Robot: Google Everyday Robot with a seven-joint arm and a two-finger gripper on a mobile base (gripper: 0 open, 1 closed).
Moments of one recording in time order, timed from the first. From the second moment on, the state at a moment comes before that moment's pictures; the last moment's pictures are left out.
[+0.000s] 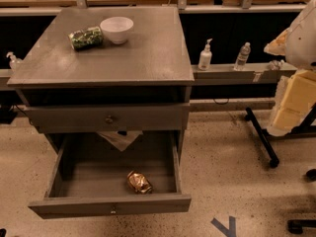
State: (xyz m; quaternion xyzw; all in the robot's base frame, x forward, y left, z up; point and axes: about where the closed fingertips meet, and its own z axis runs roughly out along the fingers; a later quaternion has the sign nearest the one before) arm 0.438 -0.217 0.976 -0.60 0.78 -0.03 0.16
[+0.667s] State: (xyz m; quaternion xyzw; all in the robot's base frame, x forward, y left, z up) arm 0.473 -0.185 0.942 -0.61 0.77 0.01 0.17
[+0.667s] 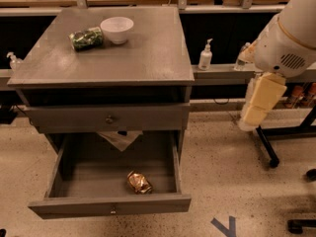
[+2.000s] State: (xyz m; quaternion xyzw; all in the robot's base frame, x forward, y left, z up) arm 0.502 -0.058 0.745 -0.54 0.83 0.11 0.13
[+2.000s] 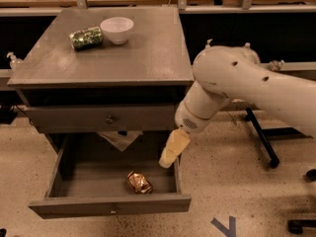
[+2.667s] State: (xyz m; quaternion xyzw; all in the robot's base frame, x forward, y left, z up) arm 0.543 0.020 0.615 -0.49 0.85 0.12 0.16
